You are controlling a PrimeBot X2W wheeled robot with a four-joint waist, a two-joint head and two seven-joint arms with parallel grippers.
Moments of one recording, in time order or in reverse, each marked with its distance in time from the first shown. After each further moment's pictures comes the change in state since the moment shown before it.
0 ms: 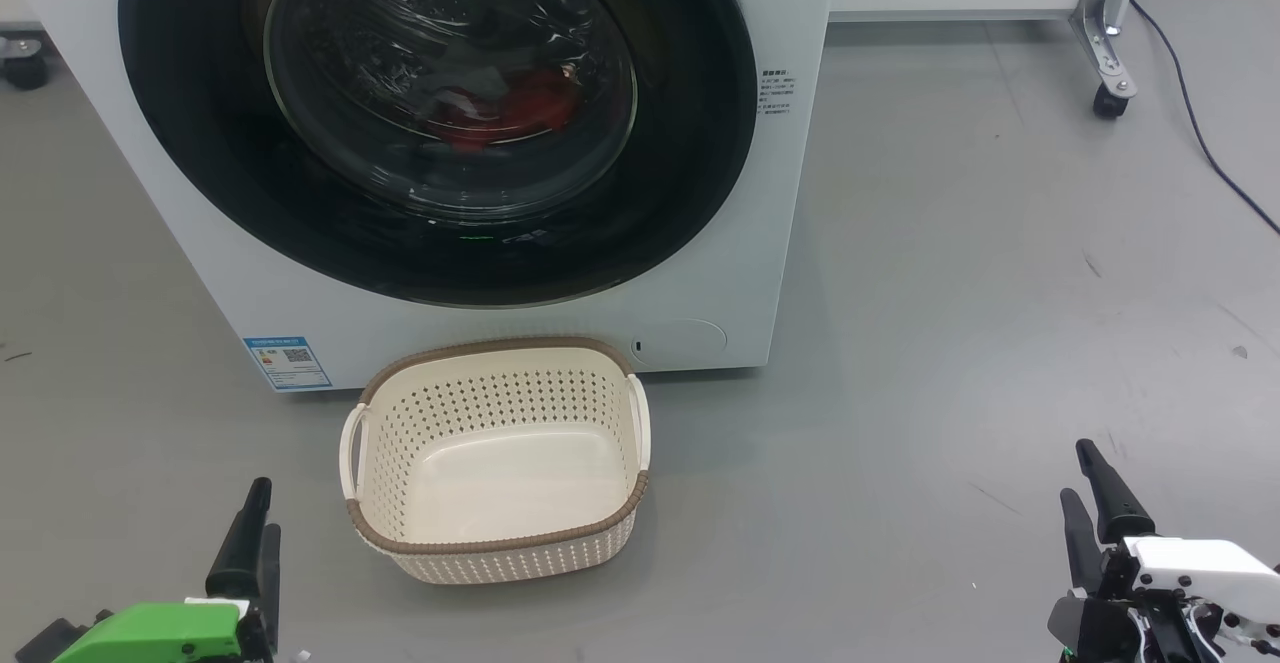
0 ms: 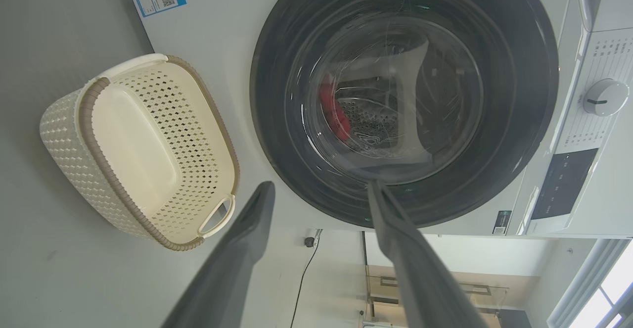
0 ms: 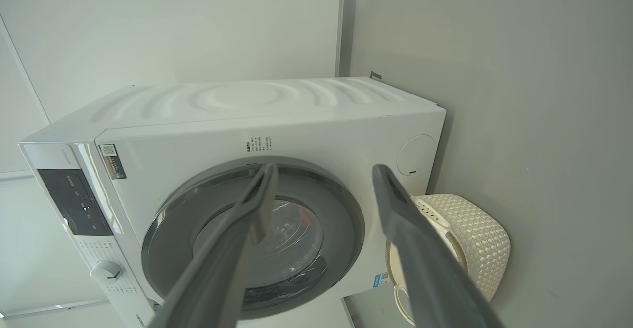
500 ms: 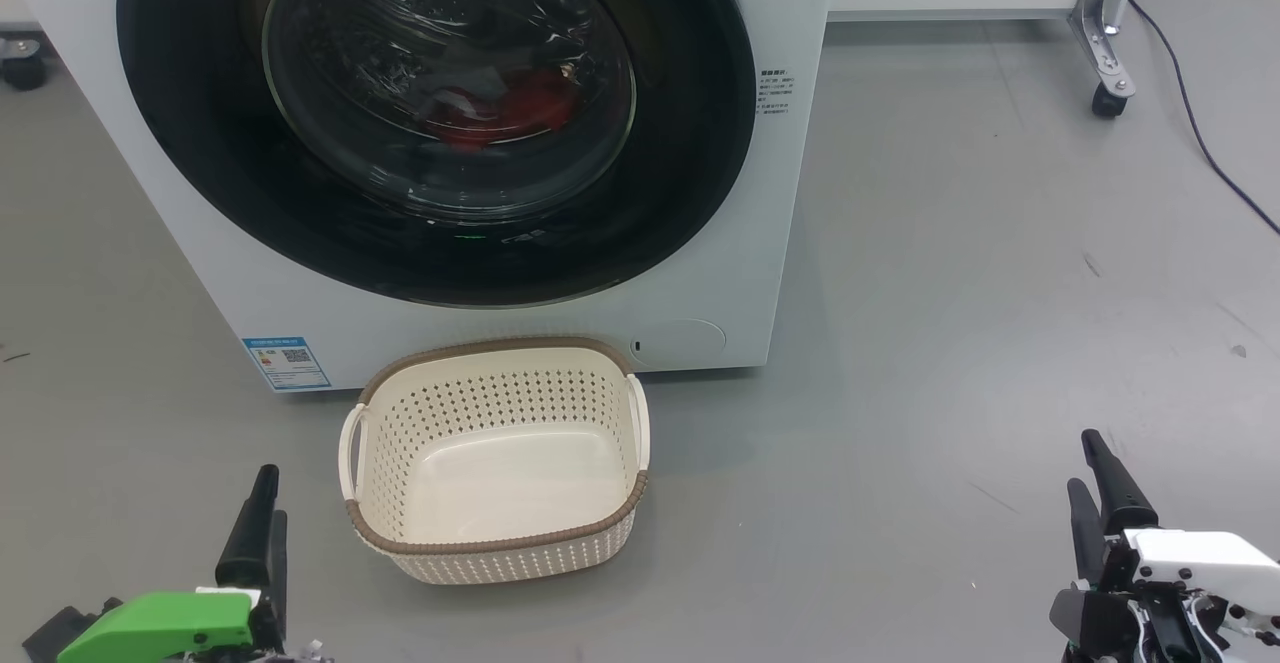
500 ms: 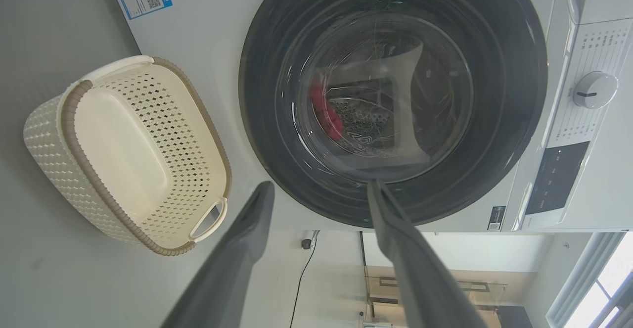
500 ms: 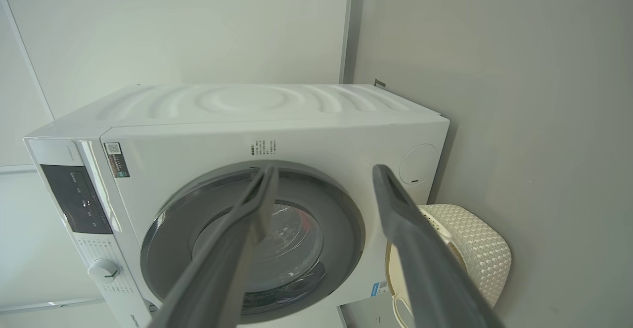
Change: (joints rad) left arm -0.005 0.000 -0.031 -0.016 0.002 0.000 -0.040; right arm -0.003 -0.002 0.007 -0.016 -0.023 0.000 -0.022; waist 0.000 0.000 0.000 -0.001
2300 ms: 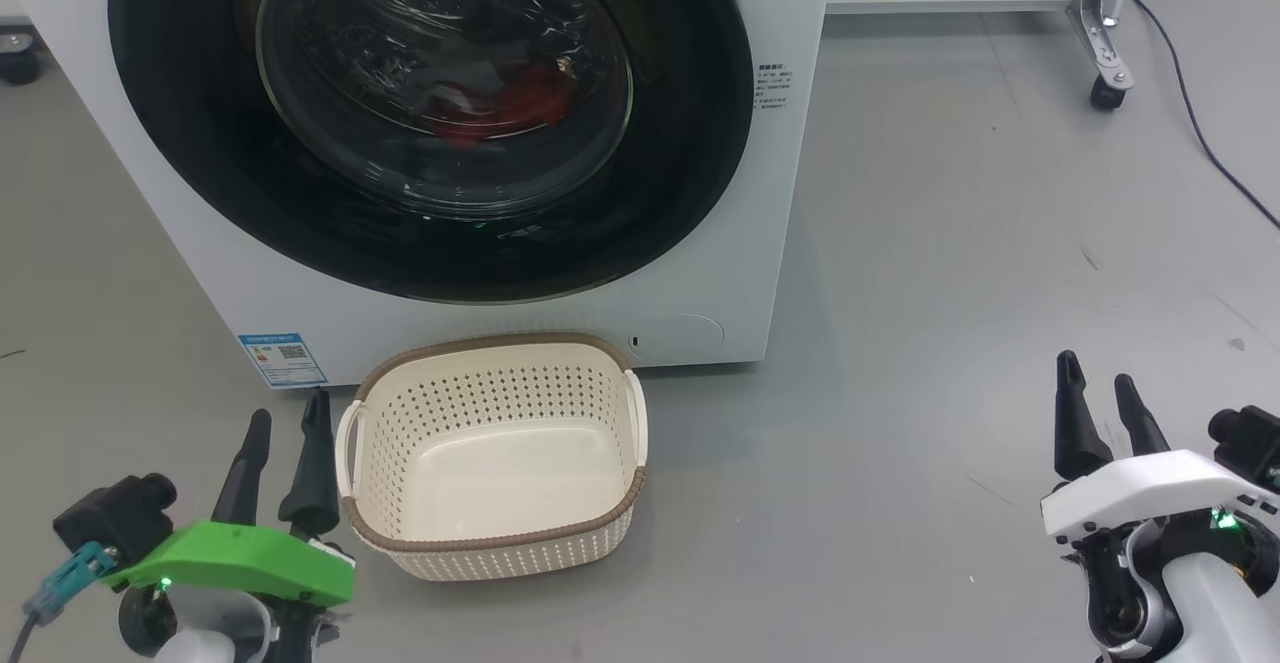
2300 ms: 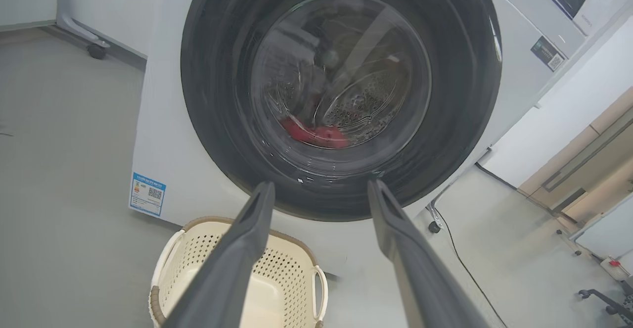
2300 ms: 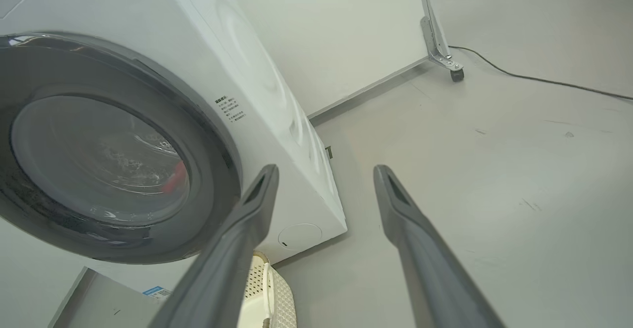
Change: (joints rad) left arm -0.073 0.106 -0.201 -0.076 0.735 0.036 -0.211; right arm -0.089 -0.172 0.255 0.002 -0.778 -0.065 -0.228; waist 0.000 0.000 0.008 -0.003
